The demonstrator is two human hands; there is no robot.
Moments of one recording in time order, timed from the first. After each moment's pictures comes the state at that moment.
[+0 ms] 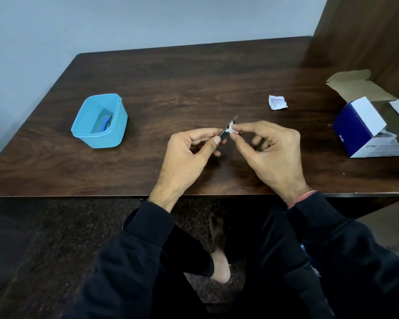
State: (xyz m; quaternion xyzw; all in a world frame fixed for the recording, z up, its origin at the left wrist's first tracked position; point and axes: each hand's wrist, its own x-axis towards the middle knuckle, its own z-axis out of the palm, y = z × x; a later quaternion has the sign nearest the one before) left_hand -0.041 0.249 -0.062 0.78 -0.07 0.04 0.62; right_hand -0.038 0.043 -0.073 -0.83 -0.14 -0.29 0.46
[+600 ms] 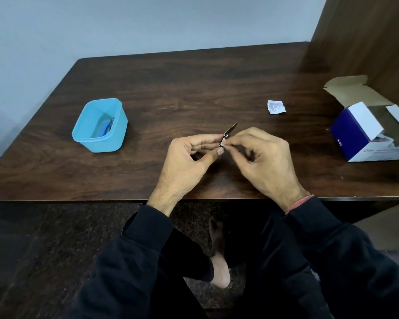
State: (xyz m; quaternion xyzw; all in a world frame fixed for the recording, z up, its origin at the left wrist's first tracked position) left_hand -0.038 0.252 -0.064 0.78 -0.12 0.05 0.62; right_hand -0.038 0.044 -0.078 -0.86 -0.20 -0.28 0.38
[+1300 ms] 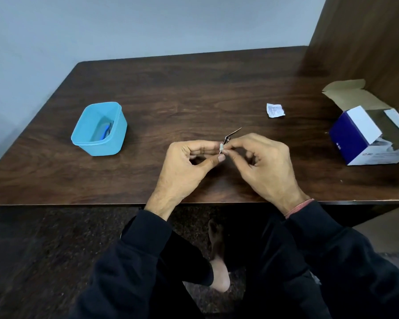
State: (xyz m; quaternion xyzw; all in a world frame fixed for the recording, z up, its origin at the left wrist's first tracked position) left_hand -0.038 0.255 -0.066 0.77 -0.11 0.03 0.63; right_hand -0.041 0.044 -0.077 -0.85 -0.20 -0.28 0.39
